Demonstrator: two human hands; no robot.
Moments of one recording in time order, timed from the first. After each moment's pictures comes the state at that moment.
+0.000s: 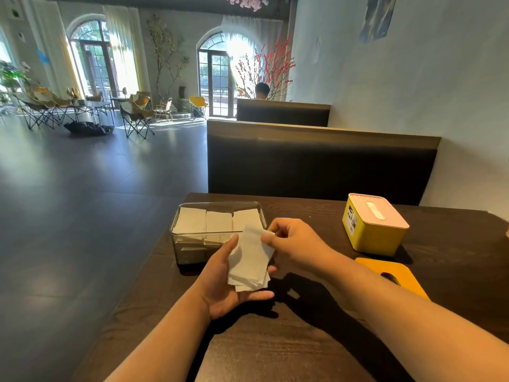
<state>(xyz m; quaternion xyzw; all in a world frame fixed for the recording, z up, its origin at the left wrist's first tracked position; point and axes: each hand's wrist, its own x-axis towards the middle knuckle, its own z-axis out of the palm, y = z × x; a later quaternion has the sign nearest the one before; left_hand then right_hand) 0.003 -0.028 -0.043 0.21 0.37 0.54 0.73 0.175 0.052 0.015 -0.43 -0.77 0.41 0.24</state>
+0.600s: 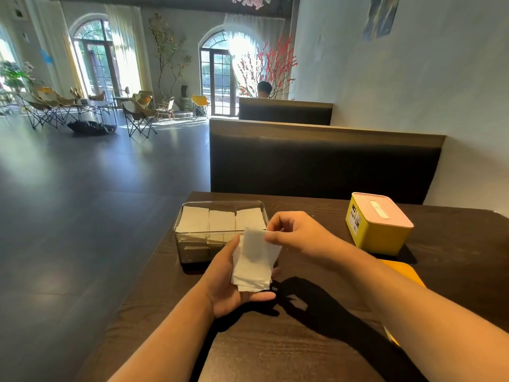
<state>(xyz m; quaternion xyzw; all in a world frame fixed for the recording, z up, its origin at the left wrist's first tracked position) 0.000 -0.026 -0.046 0.22 0.39 0.51 0.73 0.178 0.051 0.034 -0.37 -0.81 0.40 0.23</state>
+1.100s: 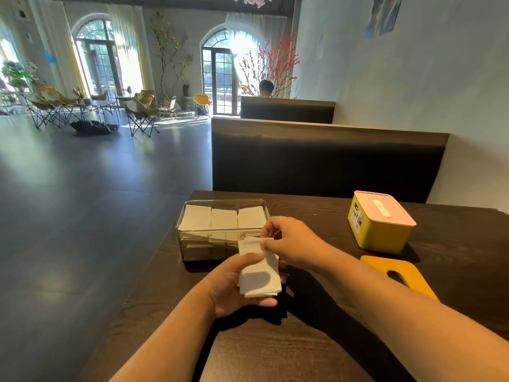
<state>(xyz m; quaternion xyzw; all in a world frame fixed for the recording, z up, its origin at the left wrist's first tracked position) 0.000 -0.036 -0.045 0.31 0.40 0.47 0.73 0.160 0.051 0.020 -0.43 -0.82 0.33 0.17</state>
